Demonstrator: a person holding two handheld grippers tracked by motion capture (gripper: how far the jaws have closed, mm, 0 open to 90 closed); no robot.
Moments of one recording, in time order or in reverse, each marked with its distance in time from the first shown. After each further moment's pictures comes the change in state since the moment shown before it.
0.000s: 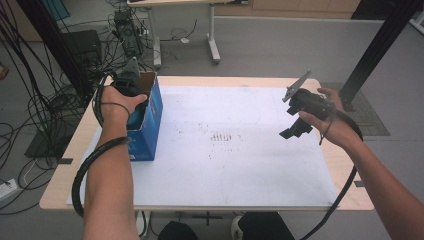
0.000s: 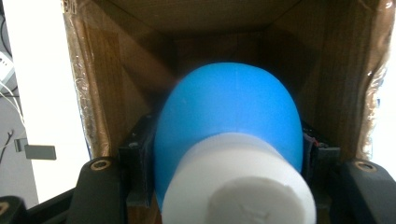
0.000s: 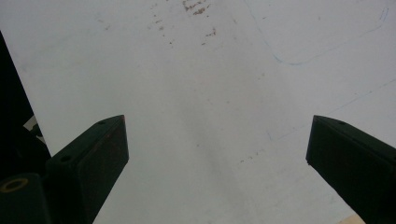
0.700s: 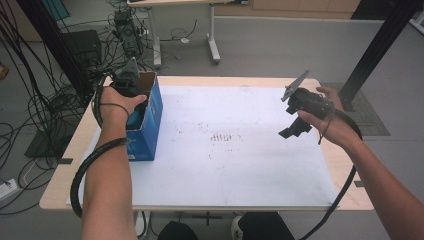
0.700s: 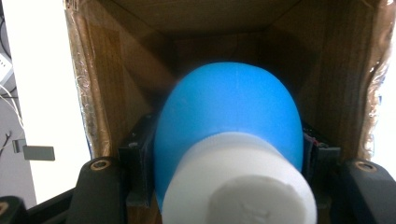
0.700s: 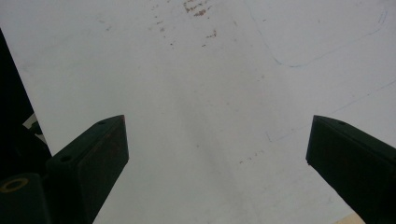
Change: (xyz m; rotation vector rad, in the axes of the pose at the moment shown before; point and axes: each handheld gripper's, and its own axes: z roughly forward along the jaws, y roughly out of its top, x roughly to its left) left arm 0.001 -0.002 0.000 -0.005 -0.004 -0.001; right arm 0.002 0.004 -0.002 0.007 -0.004 -0.008
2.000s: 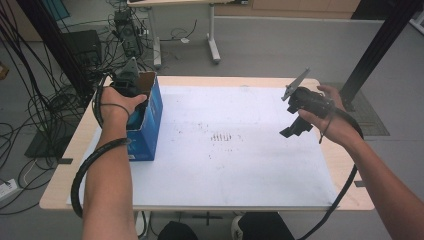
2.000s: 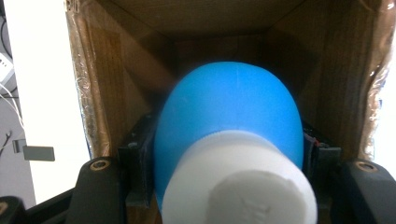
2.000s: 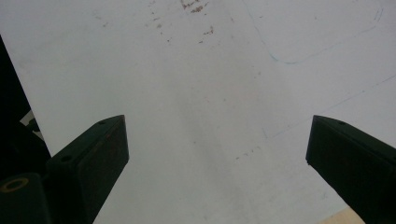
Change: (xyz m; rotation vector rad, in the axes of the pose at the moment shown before) left arm -0.001 0.000 0.000 -0.007 0.005 -0.004; right arm -0.002 0.000 -0.002 0.013 -0.007 -0.001
